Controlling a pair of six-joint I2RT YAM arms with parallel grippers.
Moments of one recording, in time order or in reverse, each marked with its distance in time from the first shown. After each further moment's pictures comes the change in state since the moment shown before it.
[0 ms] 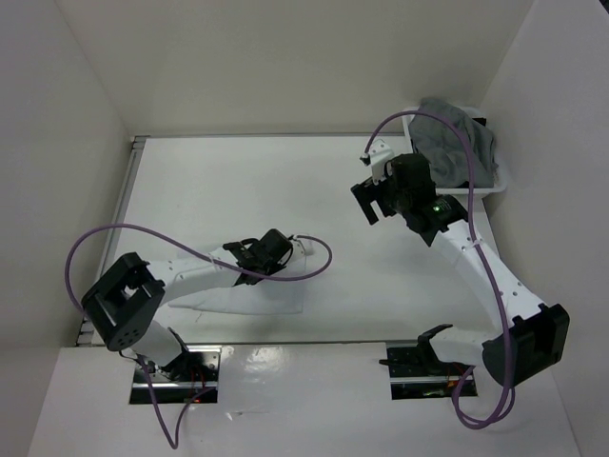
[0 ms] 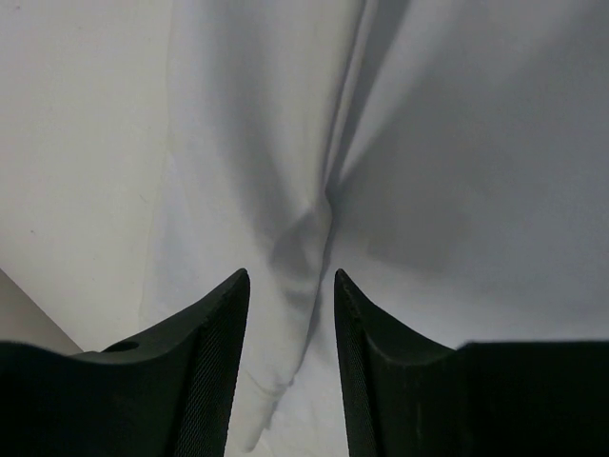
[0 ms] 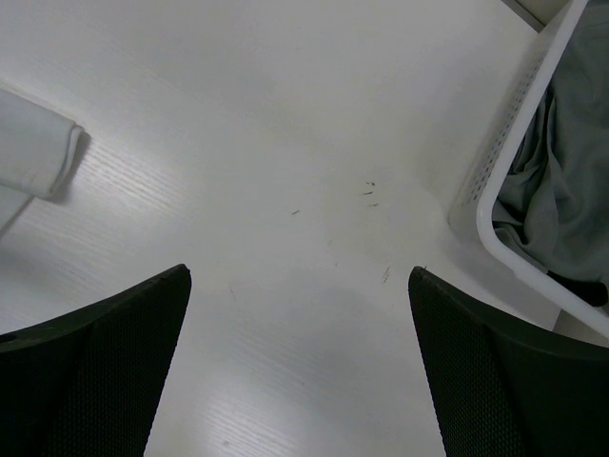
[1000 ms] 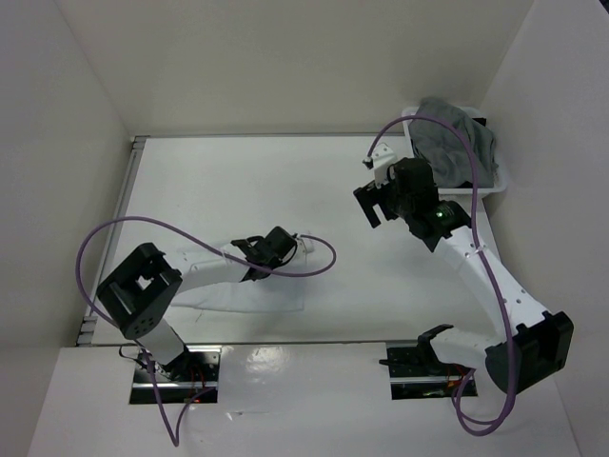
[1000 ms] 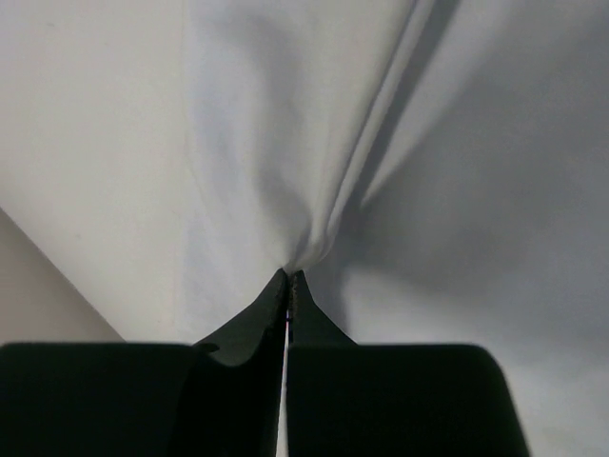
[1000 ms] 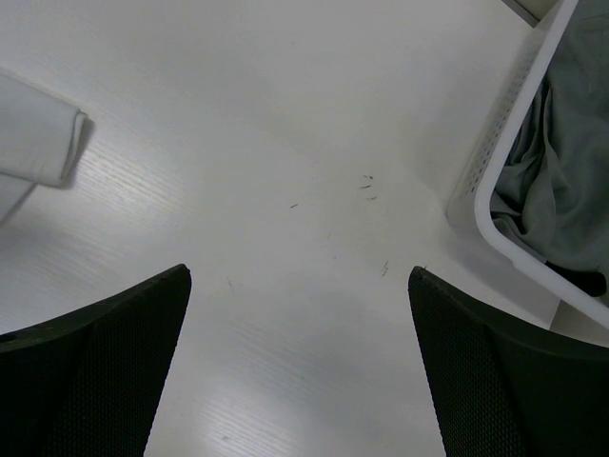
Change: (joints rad) left arm 0.013 0.101 0.009 0.086 -0.079 0.074; right arm 0.000 -0.041 -0.039 0.007 0.015 0.000
